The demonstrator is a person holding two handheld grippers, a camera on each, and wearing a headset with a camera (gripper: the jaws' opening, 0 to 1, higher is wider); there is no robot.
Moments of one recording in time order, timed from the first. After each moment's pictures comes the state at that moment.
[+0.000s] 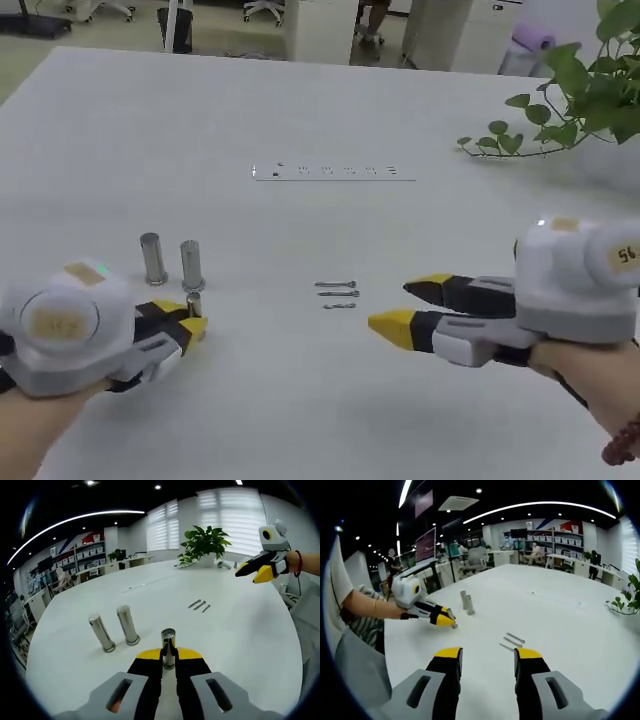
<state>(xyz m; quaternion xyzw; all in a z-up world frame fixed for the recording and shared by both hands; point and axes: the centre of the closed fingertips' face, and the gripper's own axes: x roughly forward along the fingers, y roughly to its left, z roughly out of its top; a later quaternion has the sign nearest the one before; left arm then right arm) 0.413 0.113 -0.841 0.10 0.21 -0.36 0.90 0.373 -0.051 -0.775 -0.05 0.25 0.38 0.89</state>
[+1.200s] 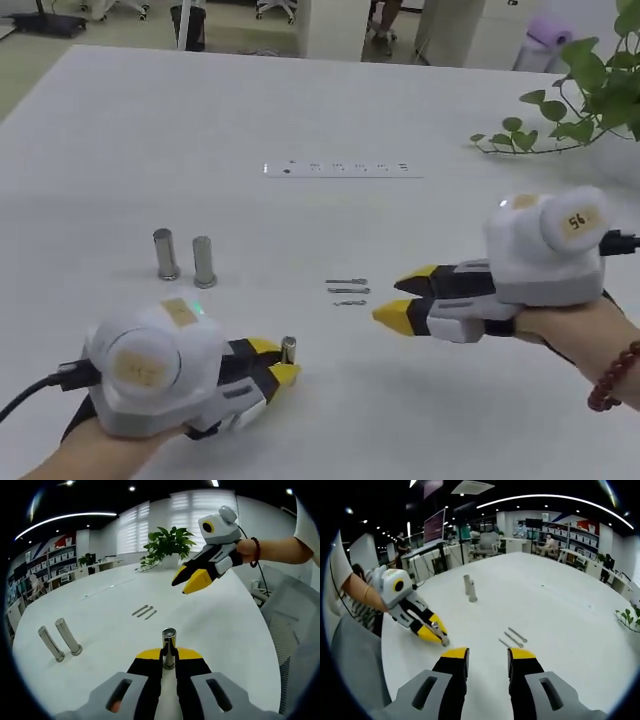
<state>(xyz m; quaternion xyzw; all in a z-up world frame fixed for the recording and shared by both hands) 0.355 0.039 -0.841 0.10 0.20 -0.48 0.85 0.389 -0.043 -0.799 -0.12 0.29 0.42 0.85</state>
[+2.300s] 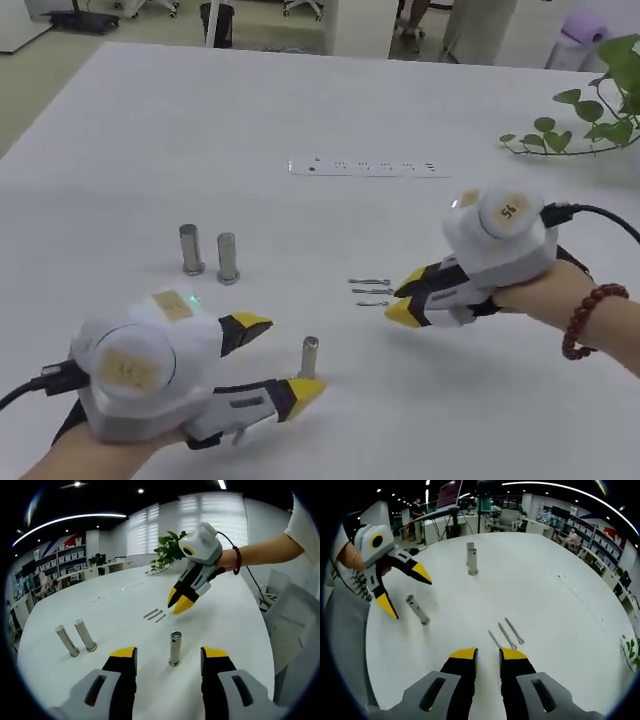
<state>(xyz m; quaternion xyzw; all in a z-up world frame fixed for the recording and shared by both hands) 0.350 0.060 -0.818 0.08 0.20 -0.44 0.87 0.422 -0.041 -0.844 -0.25 0.35 0.46 0.78</state>
